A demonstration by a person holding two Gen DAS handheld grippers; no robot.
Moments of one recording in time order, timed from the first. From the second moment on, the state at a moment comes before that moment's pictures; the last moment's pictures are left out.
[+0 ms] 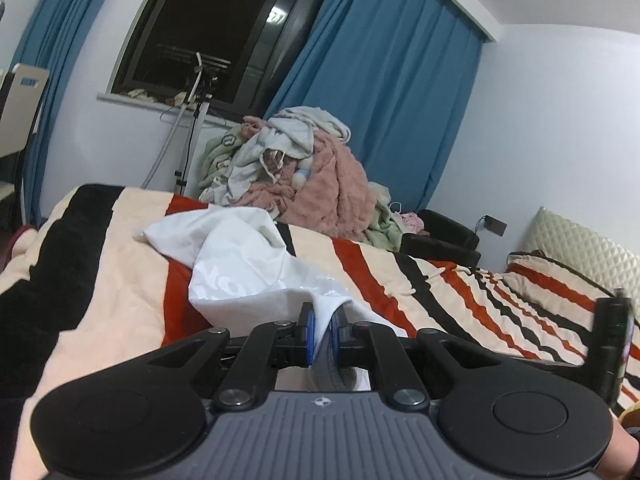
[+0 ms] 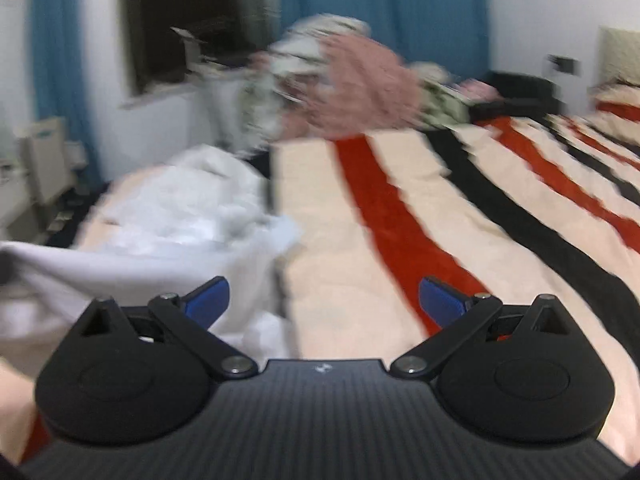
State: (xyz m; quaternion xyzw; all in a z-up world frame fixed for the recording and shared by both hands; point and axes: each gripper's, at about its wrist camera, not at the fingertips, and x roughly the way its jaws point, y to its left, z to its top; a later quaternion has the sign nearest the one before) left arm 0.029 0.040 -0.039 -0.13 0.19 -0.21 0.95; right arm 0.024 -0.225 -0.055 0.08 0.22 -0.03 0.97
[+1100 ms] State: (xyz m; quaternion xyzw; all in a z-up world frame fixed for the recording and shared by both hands) left arm 0.051 0.050 -0.071 -0.13 0.27 -0.15 0.94; right arm 0.039 -0.204 -0.014 -0.02 0.08 -0.05 0.99
